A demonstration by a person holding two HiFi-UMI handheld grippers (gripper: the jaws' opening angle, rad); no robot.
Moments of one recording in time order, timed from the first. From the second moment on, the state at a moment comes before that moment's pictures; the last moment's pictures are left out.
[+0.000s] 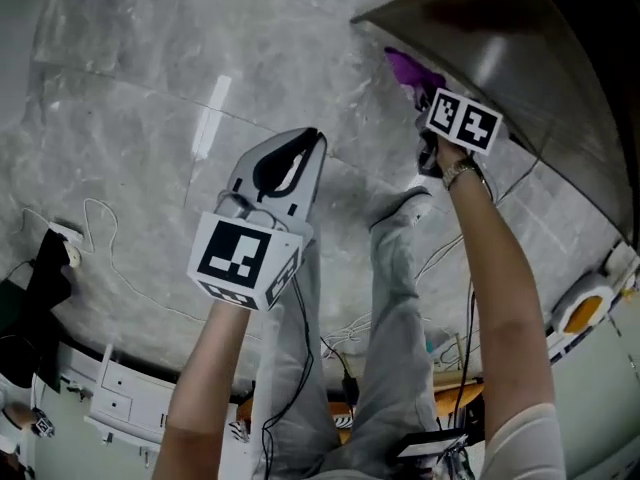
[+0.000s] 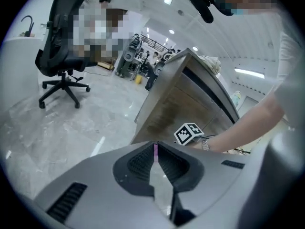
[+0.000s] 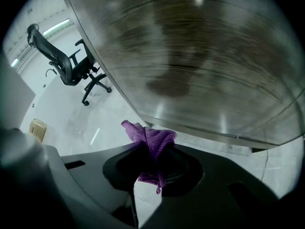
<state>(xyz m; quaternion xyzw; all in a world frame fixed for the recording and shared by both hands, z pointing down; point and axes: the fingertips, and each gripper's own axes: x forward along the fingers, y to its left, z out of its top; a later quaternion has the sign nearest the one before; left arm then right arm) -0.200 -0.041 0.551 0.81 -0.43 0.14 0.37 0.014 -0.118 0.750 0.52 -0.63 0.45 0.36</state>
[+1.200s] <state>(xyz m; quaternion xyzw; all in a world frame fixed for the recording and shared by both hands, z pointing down) -0.103 -0.037 0.573 0.80 -0.46 0.14 0.36 0.109 -0.149 0.798 0.53 -0.62 0.48 0.32</state>
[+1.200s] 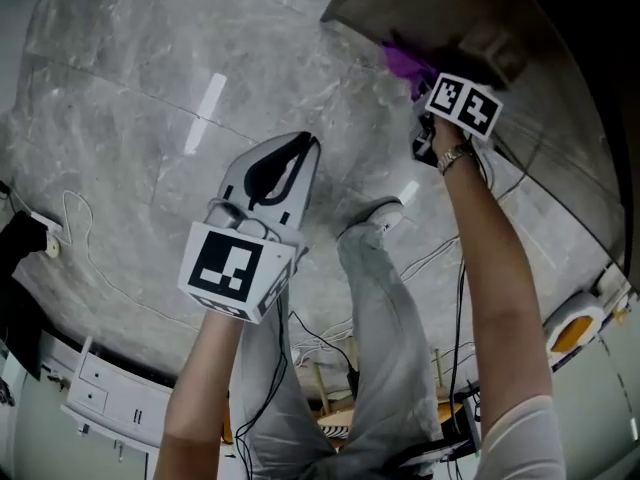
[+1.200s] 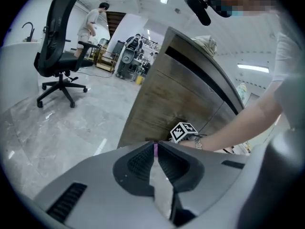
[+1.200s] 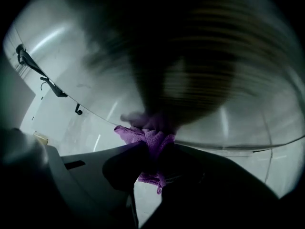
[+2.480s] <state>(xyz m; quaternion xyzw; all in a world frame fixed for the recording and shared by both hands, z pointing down) 0.276 0.020 0.586 0.87 -0.27 0.23 0.34 0.613 0.045 0.789 0.72 -0.42 0.51 0.22</state>
